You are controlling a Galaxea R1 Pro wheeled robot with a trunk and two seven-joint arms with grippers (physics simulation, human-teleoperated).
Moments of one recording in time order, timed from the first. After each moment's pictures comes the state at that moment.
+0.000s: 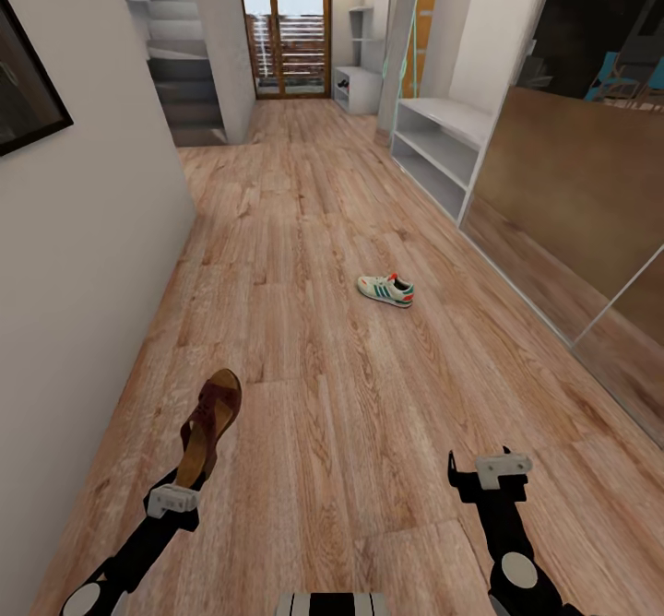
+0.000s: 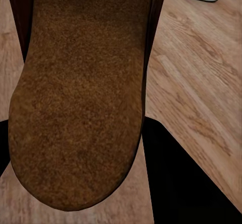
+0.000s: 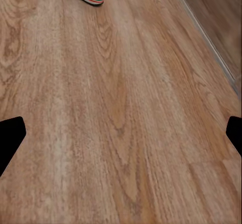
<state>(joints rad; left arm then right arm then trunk) -0.20 0.13 0.15 -0.89 0.08 -0.37 -0.46 -0.18 -0.34 0.53 -1.38 -0.19 0.11 -0.64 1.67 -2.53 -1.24</state>
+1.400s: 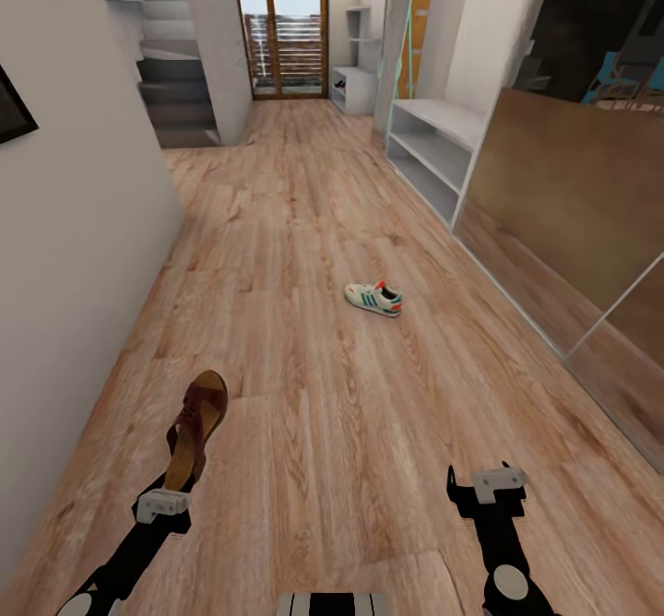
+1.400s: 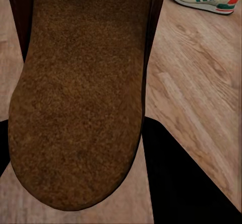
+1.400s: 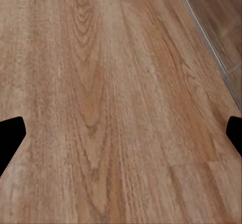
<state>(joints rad) -0.19 0.12 0.21 -0.88 0.09 -0.40 -0.44 -0.18 -0.30 0.54 -1.29 -0.16 0.09 -0.66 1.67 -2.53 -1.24</state>
